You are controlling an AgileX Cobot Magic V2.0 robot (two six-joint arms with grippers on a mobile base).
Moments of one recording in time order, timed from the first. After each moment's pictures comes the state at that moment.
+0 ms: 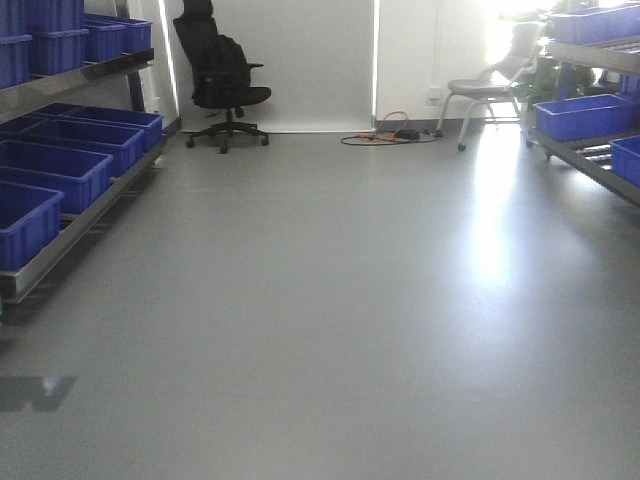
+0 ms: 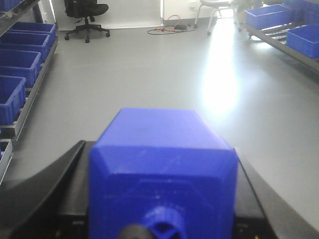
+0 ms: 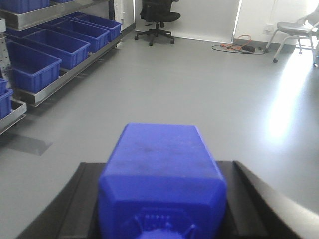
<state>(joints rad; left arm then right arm) -0.55 0.09 -0.45 0.57 0.72 -0.53 0.14 0.06 -0.48 0.18 0.62 -0.17</state>
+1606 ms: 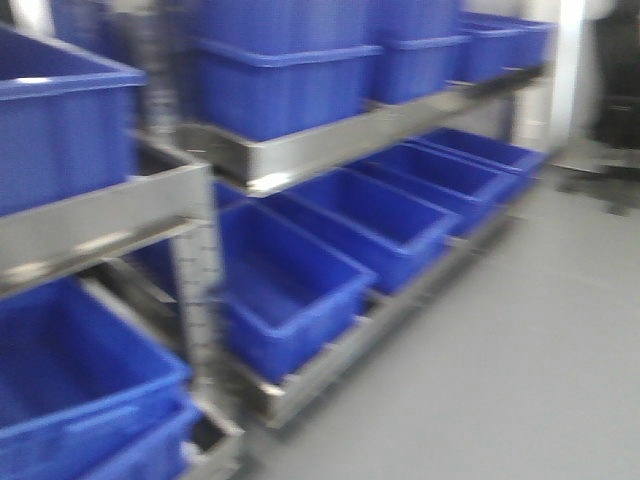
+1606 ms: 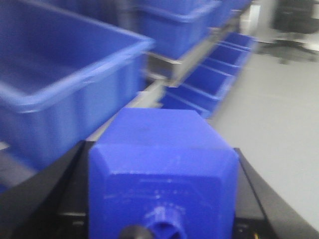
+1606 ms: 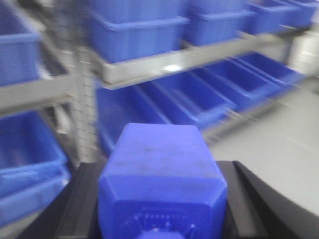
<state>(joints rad) -0.55 0.09 -0.45 0.57 0.72 -0.53 0.14 0.06 -0.48 0.18 0.62 -0.17</state>
